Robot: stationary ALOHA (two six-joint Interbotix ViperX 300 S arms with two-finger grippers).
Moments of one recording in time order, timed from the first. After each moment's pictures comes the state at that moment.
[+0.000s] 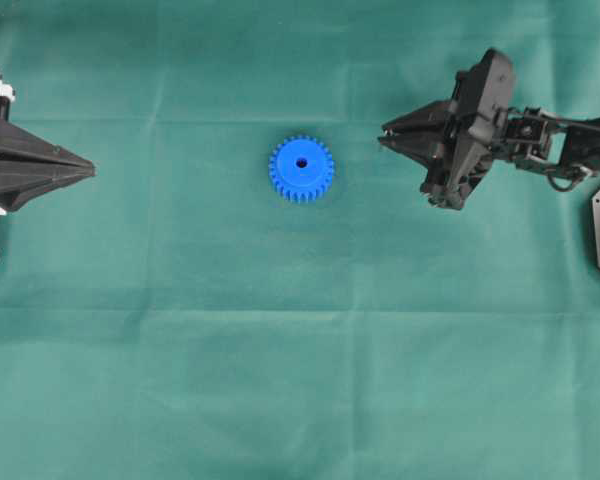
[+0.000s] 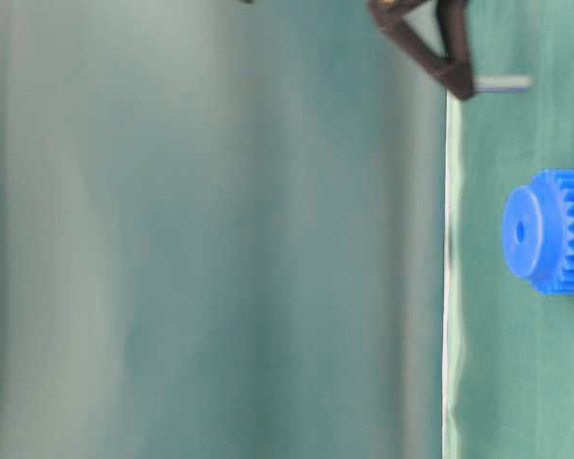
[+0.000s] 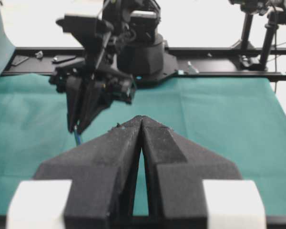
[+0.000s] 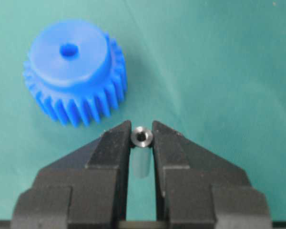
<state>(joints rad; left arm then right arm) 0.00 -0.97 1.16 0.01 -0.21 0.00 -0.24 -0.11 1.09 0.12 -0.52 -0.04</state>
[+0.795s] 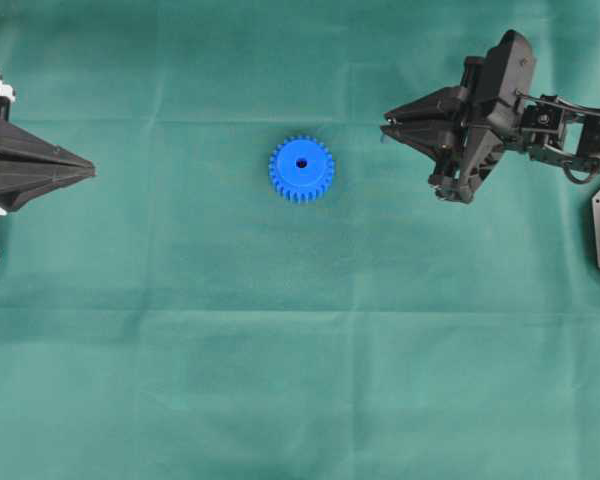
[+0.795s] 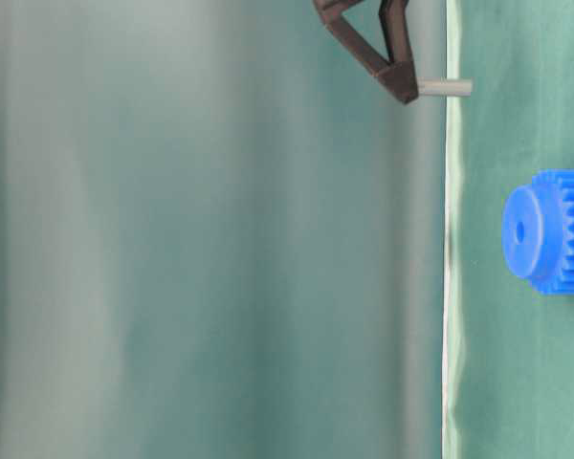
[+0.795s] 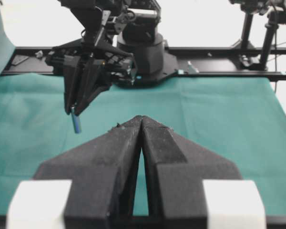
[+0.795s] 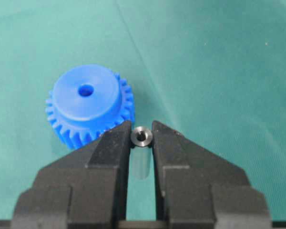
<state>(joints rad) 0.00 -0.97 1.16 0.01 -0.21 -0.01 -0.24 -0.21 1.06 0.12 -0.44 -0.05</state>
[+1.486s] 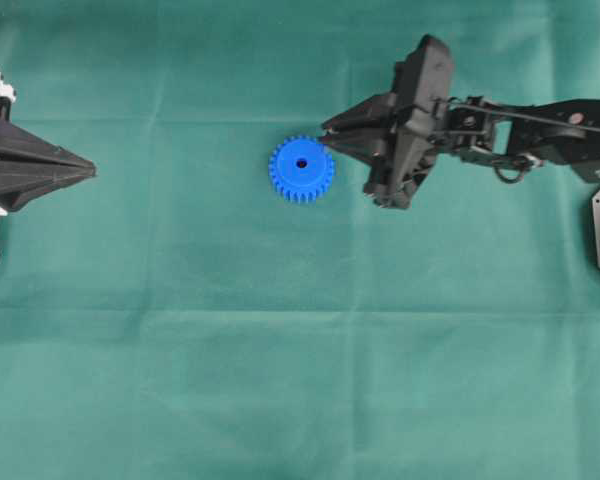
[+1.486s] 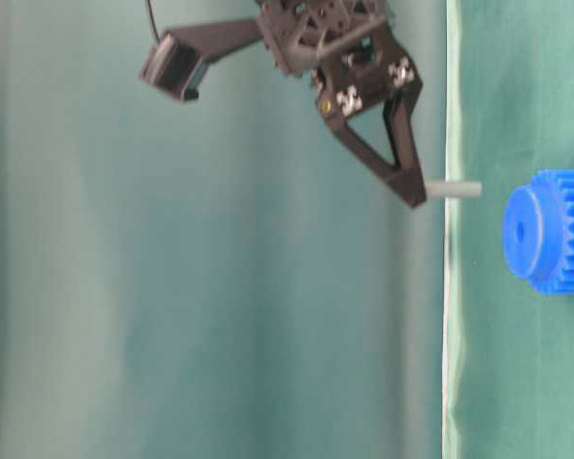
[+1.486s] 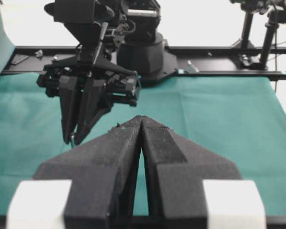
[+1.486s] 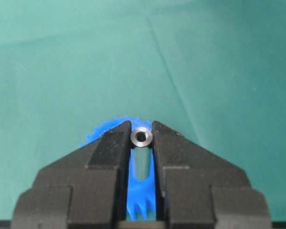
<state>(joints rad) 0.00 -0.97 1.16 0.01 -0.21 -0.01 -0.17 0.00 0.82 0.12 -0.38 -0.04</state>
